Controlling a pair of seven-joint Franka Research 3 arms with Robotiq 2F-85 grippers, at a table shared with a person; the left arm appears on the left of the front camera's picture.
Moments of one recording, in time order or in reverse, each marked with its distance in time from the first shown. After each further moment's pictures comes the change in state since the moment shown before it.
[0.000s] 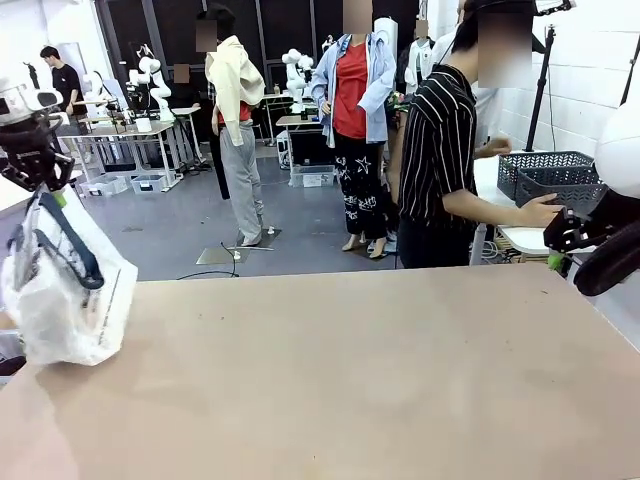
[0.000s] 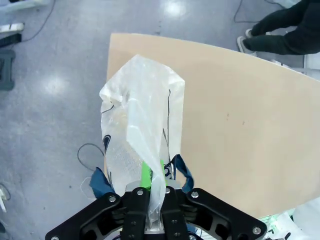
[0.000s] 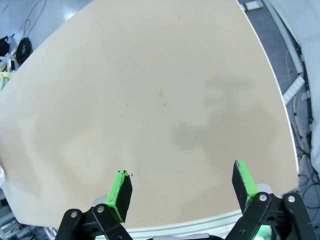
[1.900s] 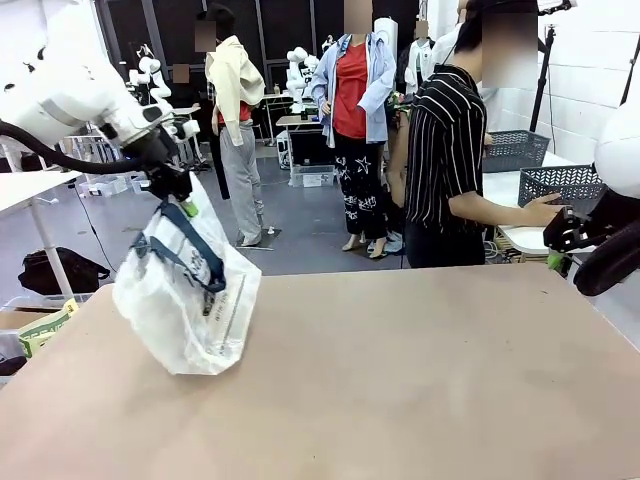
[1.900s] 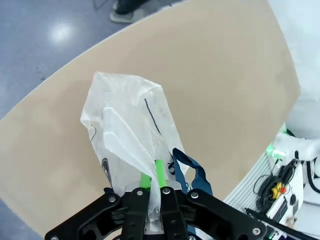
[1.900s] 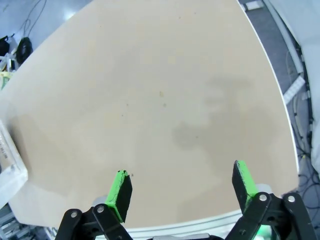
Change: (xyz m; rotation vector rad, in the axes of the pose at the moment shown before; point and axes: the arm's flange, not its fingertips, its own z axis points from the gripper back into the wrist) left arm -0.012 -0.184 -0.055 -0.402 -0.001 -0.621; right arm 0.000 0.000 0.000 0.001 0.000 0.001
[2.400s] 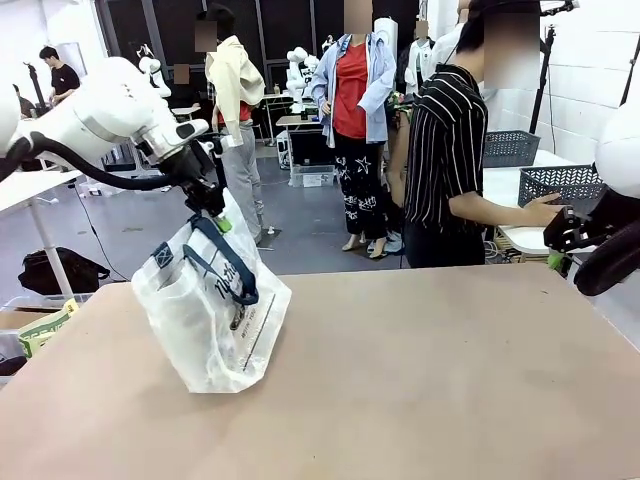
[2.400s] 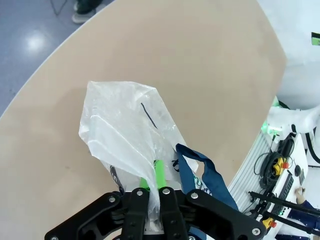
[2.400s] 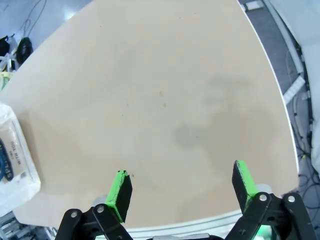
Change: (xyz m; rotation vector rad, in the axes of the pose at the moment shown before) left arm 0.026 -0.046 -0.066 -0.110 0.073 -0.189; right arm 0.000 0.000 0.000 0.001 0.000 -0.001
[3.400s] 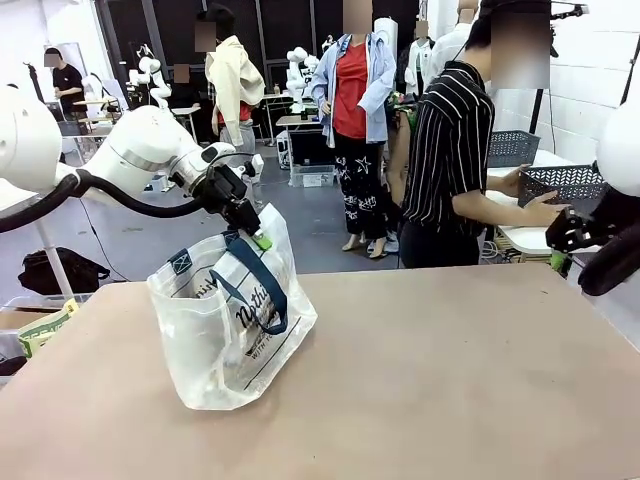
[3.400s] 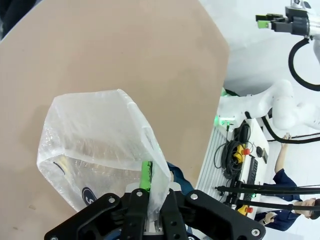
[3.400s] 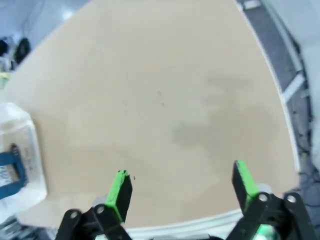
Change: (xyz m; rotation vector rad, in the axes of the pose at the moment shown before) left arm 0.019 -0.015 -0.081 -0.342 0.003 -0.104; right arm -0.002 0.000 -0.002 0.016 0.000 -0.024
